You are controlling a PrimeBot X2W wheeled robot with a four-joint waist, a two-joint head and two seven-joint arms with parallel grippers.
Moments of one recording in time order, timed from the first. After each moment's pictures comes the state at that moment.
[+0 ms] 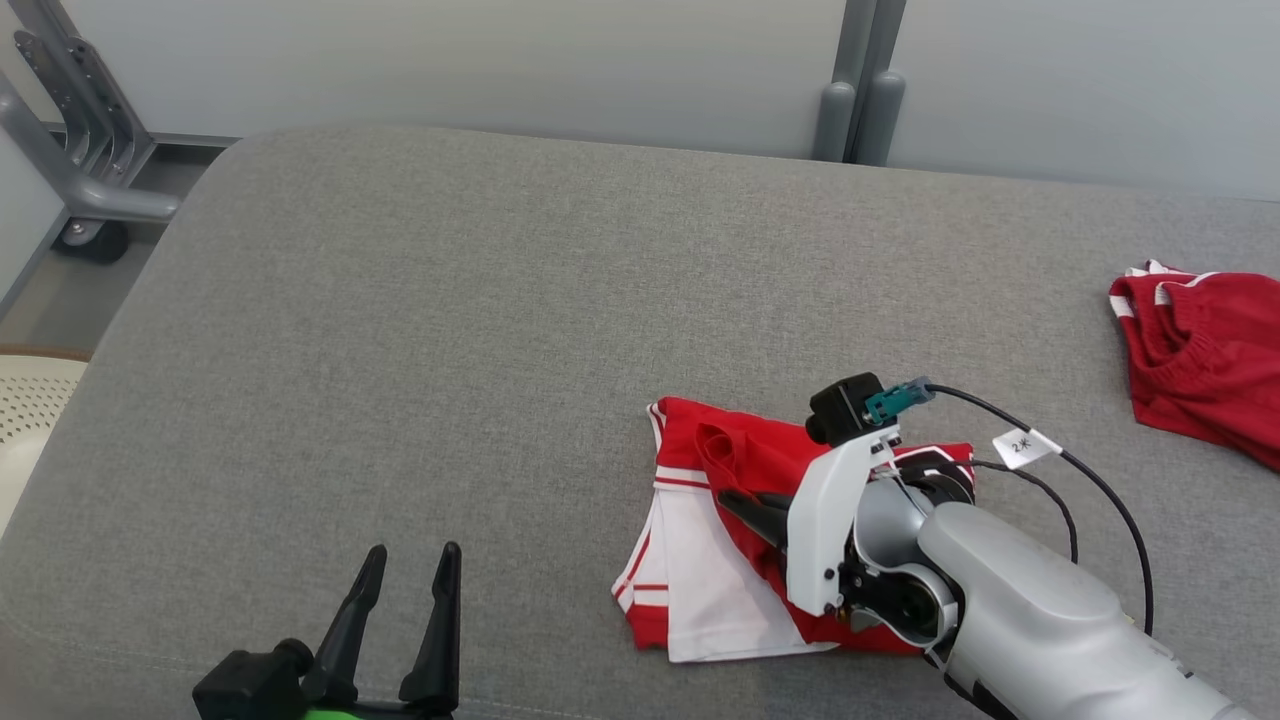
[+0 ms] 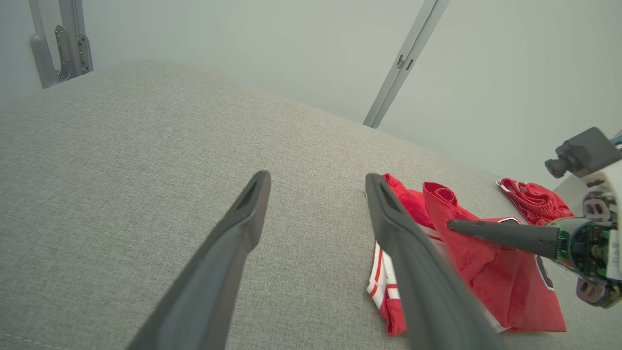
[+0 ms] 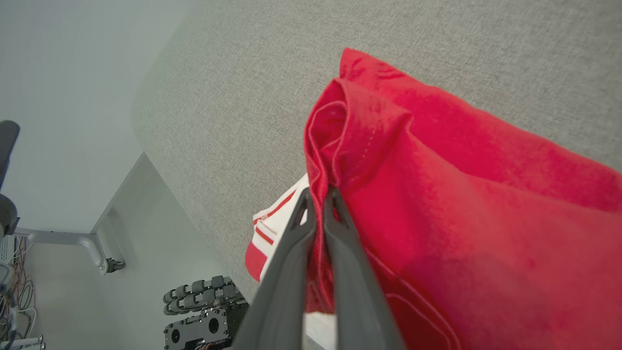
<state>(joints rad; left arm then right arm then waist) 0.20 0.11 -0.30 -0.10 -0.55 0.04 -0.21 -0.46 -0.21 0.90 0.47 0.95 0.05 0.29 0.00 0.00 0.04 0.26</state>
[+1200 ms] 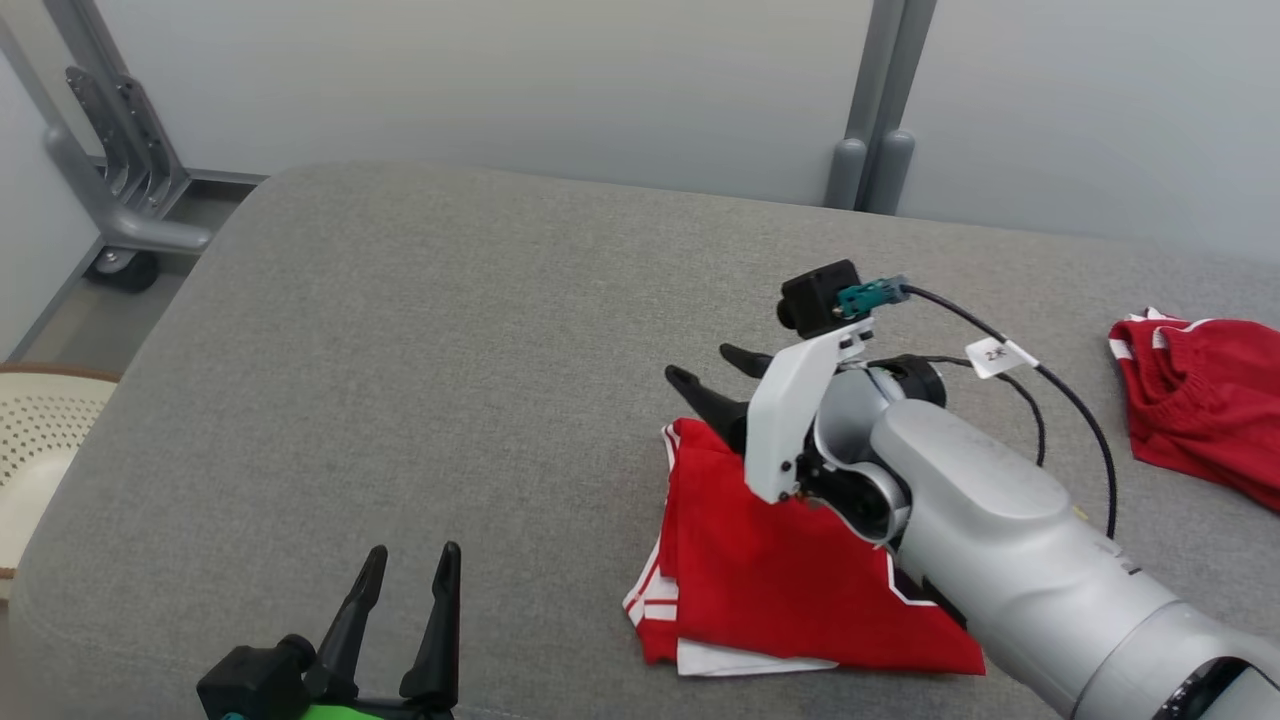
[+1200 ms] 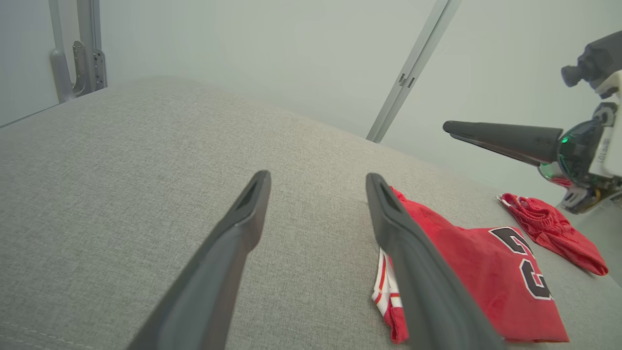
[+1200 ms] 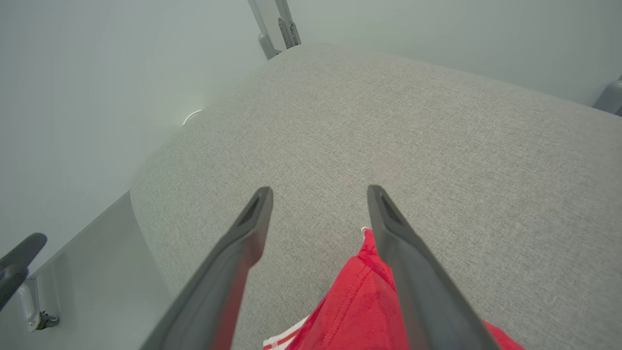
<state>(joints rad) 0.19 0.11 -0.30 -0.05 -0.55 0.03 -0.22 -0.68 -0.08 0.91 0.68 0.86 0.05 0.14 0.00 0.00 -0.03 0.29</state>
